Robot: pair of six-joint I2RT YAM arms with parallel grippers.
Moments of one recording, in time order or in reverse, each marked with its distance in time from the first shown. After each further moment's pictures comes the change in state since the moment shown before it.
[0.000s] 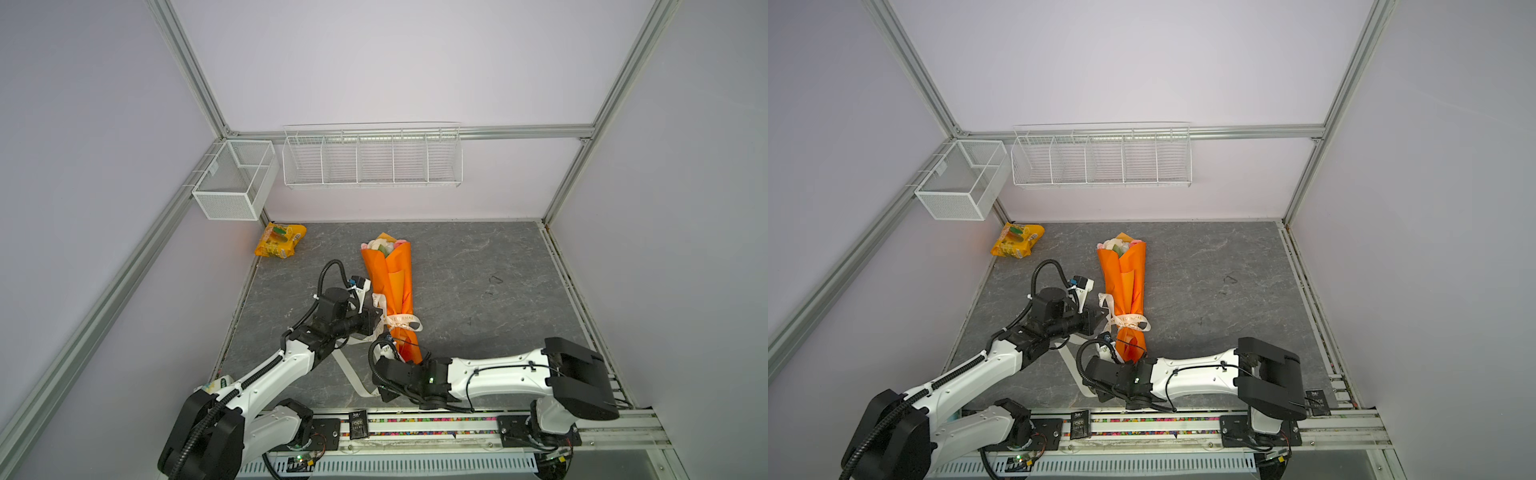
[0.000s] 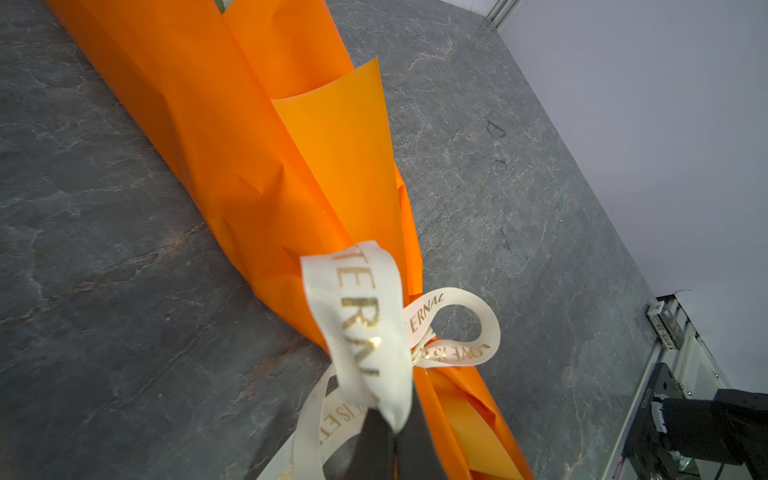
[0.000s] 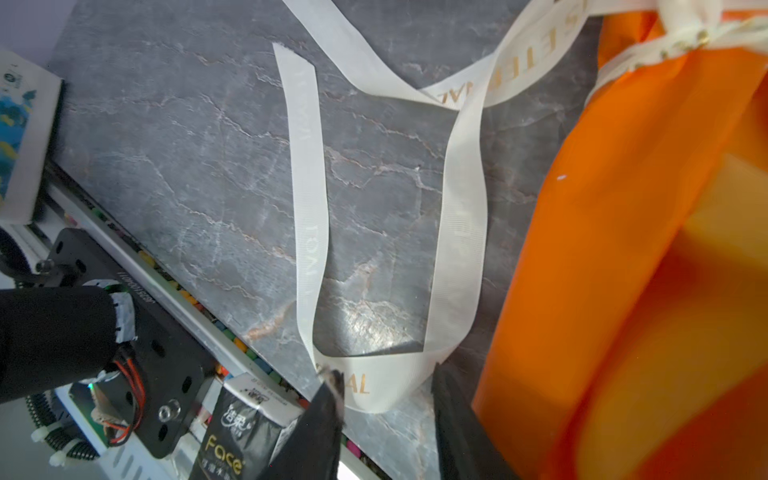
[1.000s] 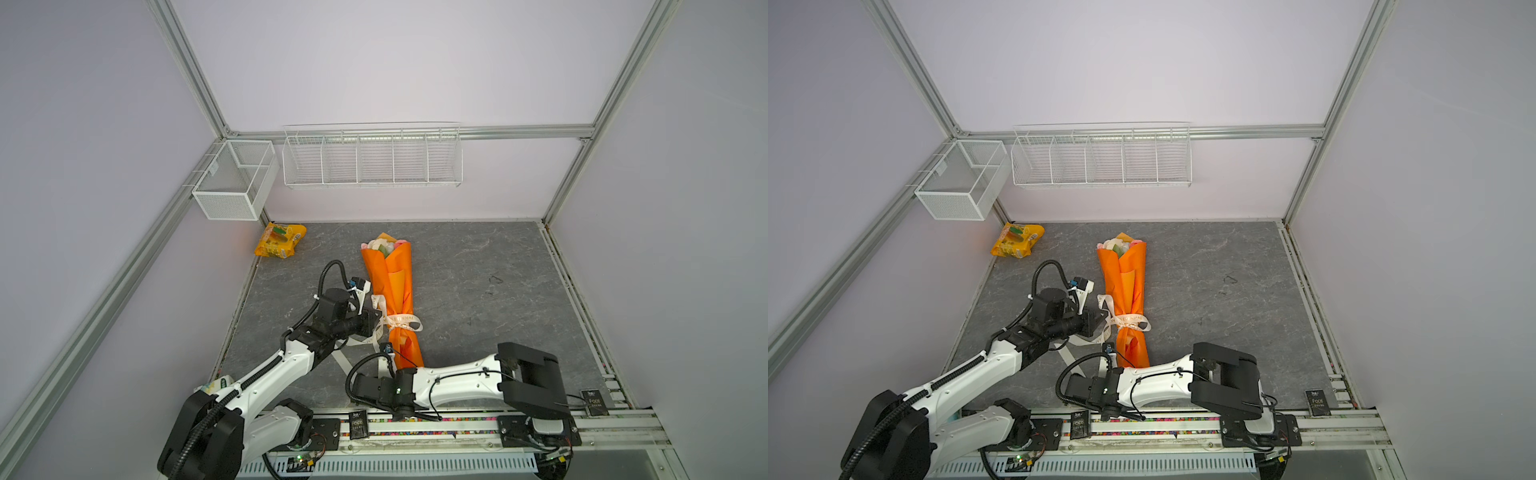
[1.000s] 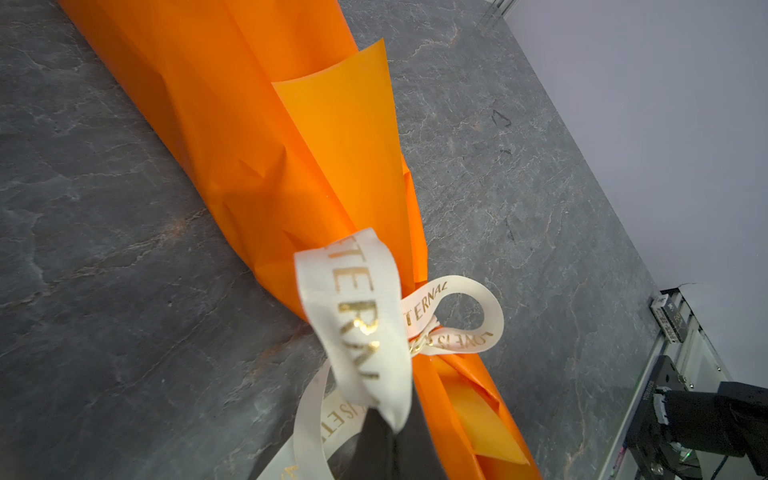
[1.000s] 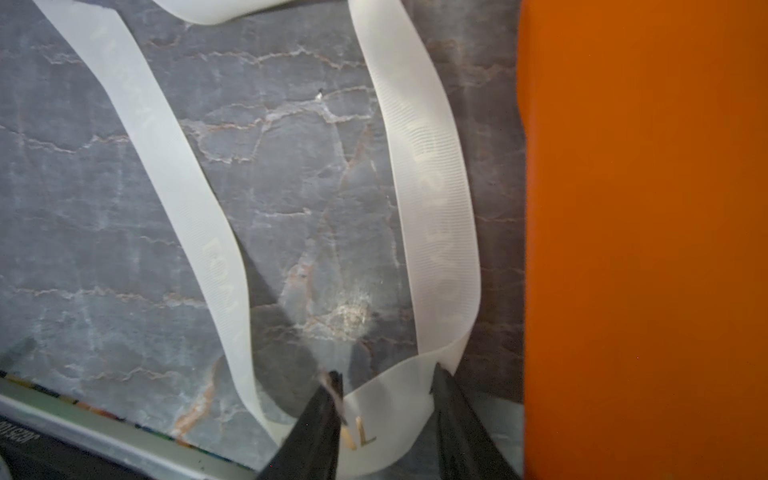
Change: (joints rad) left arm 0.000 -0.004 0.000 -0.031 0.000 0.005; right arm 0.045 0.234 0.189 -0.211 0.074 0.382
